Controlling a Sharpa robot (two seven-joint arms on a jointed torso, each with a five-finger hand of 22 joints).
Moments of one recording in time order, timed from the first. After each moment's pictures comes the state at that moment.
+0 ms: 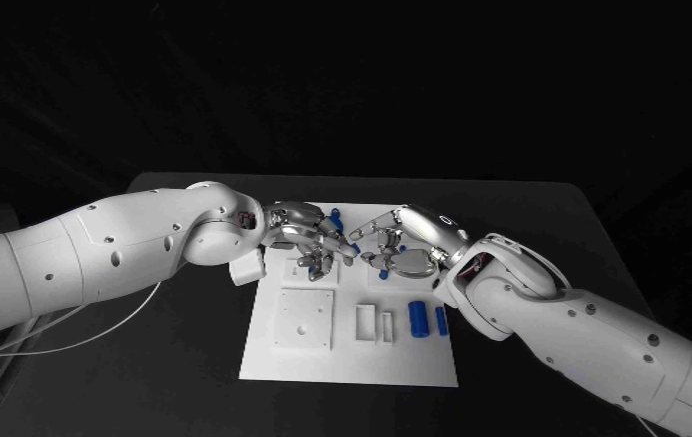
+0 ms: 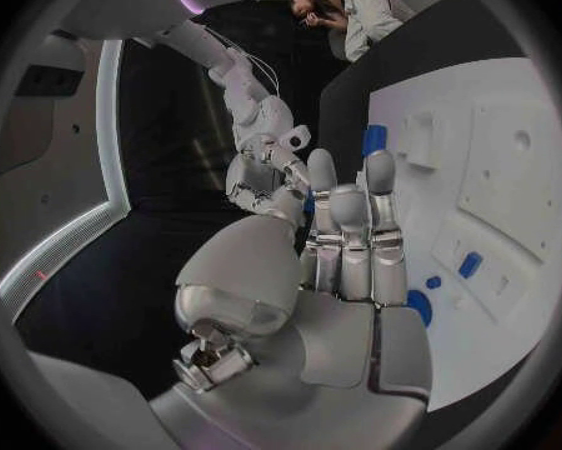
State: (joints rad) left arm 1.41 -0.77 -0.18 1.35 -0.48 0.40 -0.01; left_hand 1.25 0.26 0.08 -0.08 0.16 0.89 0.08 0.41 0.60 1.29 -0.04 0.57 0.31 1.24 -0.09 1.29 0.53 0.03 1.22 -0.11 0.36 1.31; right arm 0.88 -0.65 0.35 1.51 -1.58 -0.34 0.21; right_hand 1.23 -0.10 0.39 -0.28 0.44 1.08 0.09 0.06 0.06 1.27 -0.02 0.88 0.90 1.24 -0.07 0.83 1.07 0.10 1.27 -0.08 0.53 1.05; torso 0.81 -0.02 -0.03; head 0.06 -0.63
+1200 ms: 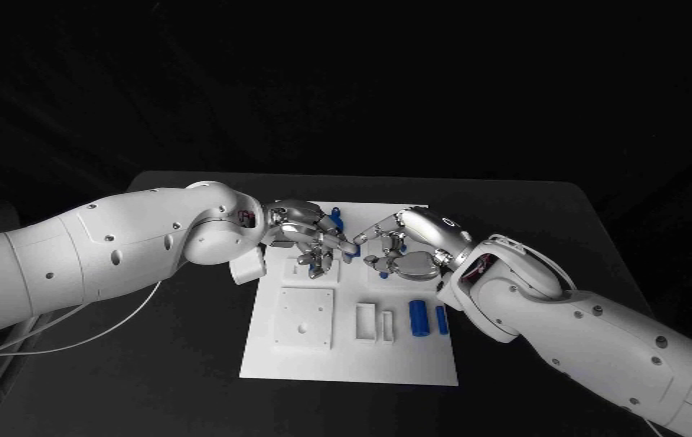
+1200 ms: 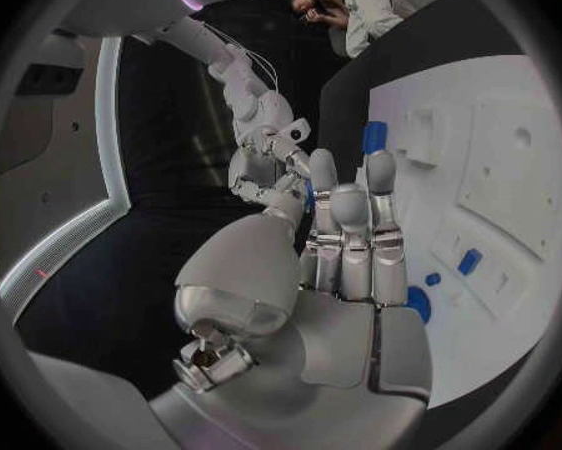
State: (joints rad) left arm 1.41 -0.77 -0.18 1.35 -0.47 0.38 -0.01; left_hand 1.25 0.26 0.11 -0.05 0.15 0.89 0.08 0.41 0.64 1.29 -0.03 0.58 0.31 1.23 -0.08 1.29 0.52 0.03 1.21 -0.11 0.36 1.31; right arm 0.87 -0.67 0.35 1.52 -1.57 -0.31 0.21; right_hand 1.22 -0.09 0.38 -0.28 0.44 1.13 0.09 0.06 0.06 1.29 -0.02 0.92 0.93 1.24 -0.06 0.84 1.08 0.10 1.29 -0.08 0.51 1.09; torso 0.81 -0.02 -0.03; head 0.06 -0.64
